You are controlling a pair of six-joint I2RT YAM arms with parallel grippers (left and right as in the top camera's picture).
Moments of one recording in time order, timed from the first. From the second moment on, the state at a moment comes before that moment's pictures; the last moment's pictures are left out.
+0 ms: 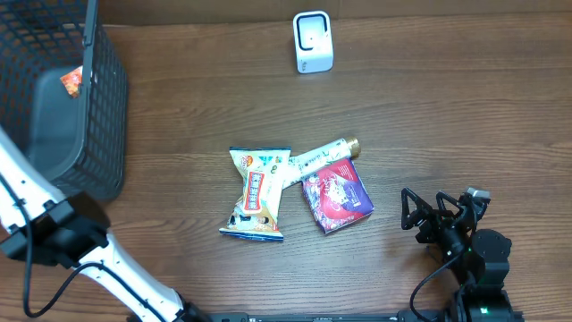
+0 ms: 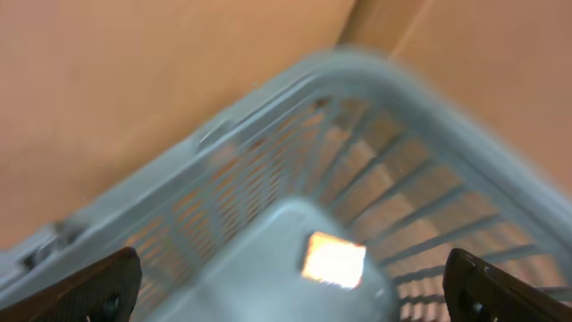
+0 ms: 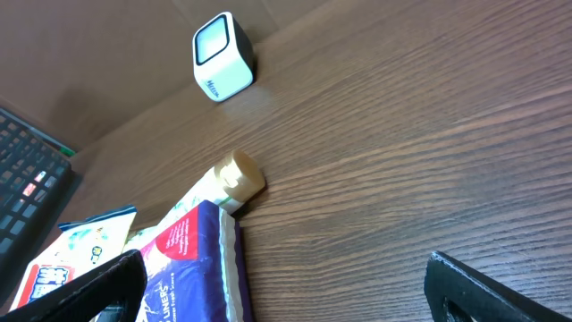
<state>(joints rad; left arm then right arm) 0.68 2.24 2.70 -1.10 -0.03 -0.30 0.01 0.35 0.02 -0.01 -0.29 0.49</state>
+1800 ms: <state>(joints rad) 0.54 2.22 2.20 -0.66 -0.13 -0.20 0.01 0.35 0.02 -0.01 -0.26 0.49</state>
